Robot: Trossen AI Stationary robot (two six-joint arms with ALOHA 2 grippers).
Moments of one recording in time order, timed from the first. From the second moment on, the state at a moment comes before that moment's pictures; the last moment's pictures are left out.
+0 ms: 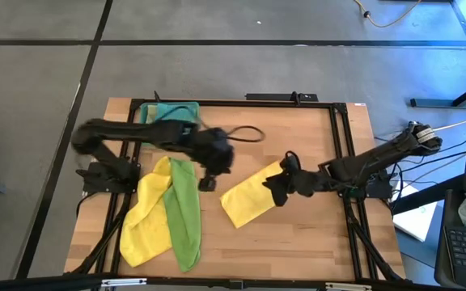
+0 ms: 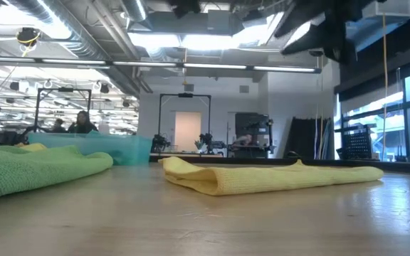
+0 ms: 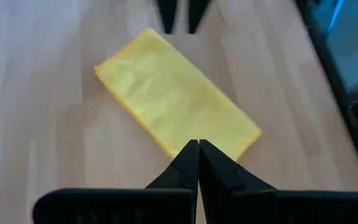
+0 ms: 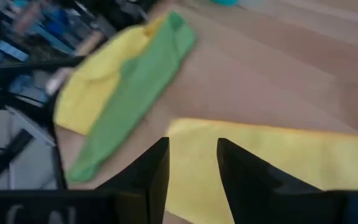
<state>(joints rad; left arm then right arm) -0.04 1.58 1.59 -0.89 0.10 0.08 0.37 1.24 0.85 -0.25 0.46 1.04</state>
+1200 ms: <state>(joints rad) -0.33 0.99 0.91 -0.63 -0.17 -0.41 0.43 2.18 1.70 -0.74 0.16 0.35</state>
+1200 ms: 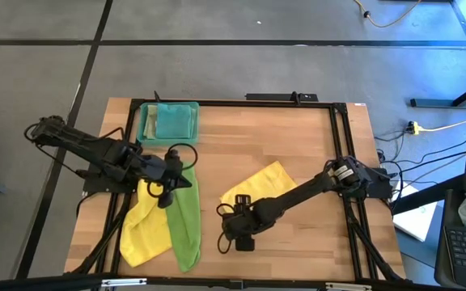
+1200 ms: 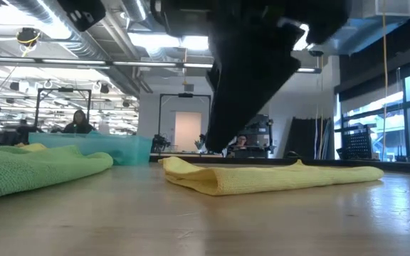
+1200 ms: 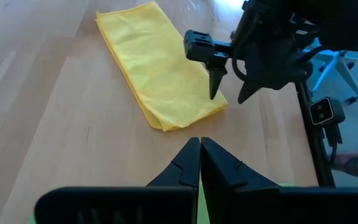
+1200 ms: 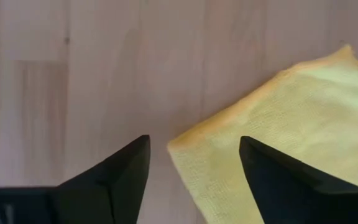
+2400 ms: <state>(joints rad) -0.35 0.99 0.91 -0.67 -0.27 -0.47 0.42 2.18 1.53 -0.54 0.09 0.39</state>
